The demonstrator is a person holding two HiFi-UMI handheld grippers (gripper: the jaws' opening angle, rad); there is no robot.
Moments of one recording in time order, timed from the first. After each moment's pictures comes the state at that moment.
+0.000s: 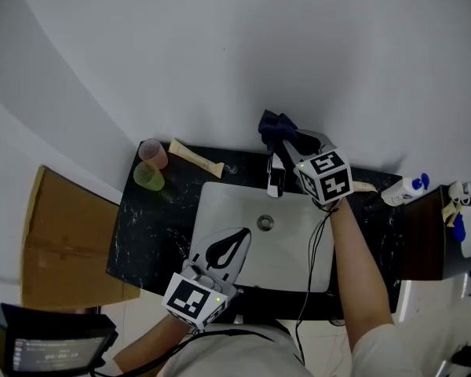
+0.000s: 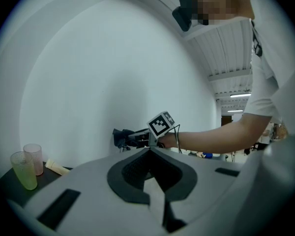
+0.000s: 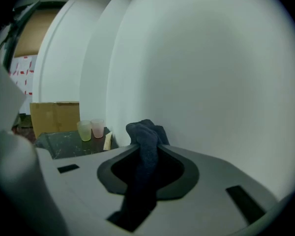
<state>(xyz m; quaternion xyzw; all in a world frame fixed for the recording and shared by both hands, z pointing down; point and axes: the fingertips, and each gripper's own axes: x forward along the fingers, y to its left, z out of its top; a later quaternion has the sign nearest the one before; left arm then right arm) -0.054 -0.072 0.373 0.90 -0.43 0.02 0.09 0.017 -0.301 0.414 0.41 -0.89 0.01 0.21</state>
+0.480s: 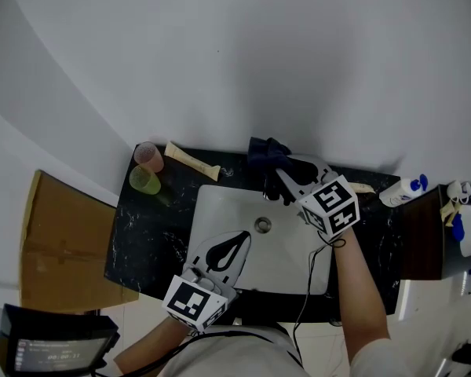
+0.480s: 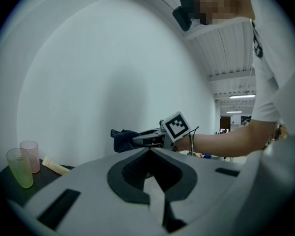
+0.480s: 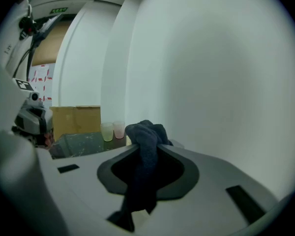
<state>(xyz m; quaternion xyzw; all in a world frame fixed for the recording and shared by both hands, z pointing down) -0.047 -0.072 0.375 0.90 -0.43 0.02 0.09 0.004 -0.232 0.409 0.33 -0.92 0.01 0.19</state>
